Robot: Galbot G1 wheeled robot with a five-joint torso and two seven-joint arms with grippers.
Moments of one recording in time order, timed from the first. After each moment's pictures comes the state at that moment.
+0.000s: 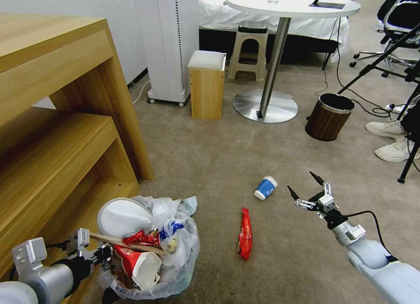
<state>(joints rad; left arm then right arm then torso) 1.91 -0.96 -0.98 -2.50 -1.67 0.69 -0.72 -1.09 0.72 0.10 1.30 0.42 0.81 -0.08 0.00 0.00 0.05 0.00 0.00</state>
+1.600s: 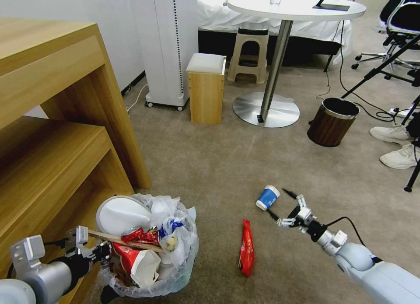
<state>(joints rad) 1.90 -0.93 -1.00 -2.50 -1.70 0.68 -0.72 -0.95 0.69 -0.26 1.25 0.65 0.81 -0.40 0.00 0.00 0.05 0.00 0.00</state>
